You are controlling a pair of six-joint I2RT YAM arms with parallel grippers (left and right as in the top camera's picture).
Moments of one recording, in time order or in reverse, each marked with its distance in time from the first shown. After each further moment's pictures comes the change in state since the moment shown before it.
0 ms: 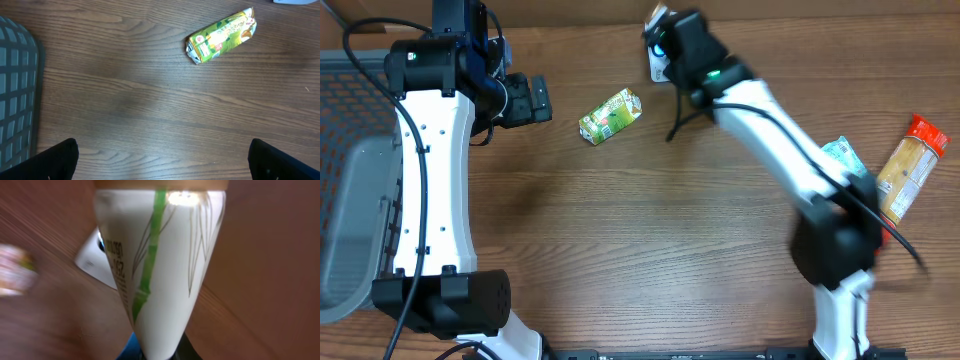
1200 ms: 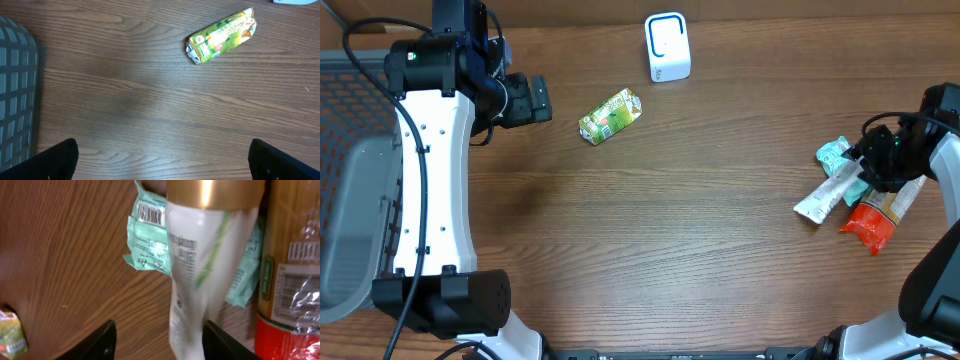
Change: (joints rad) left arm 0.000 0.000 0.000 0.000 0.000 0.000; right arm -0.854 -0.325 -0.647 -0.332 -0.697 0.903
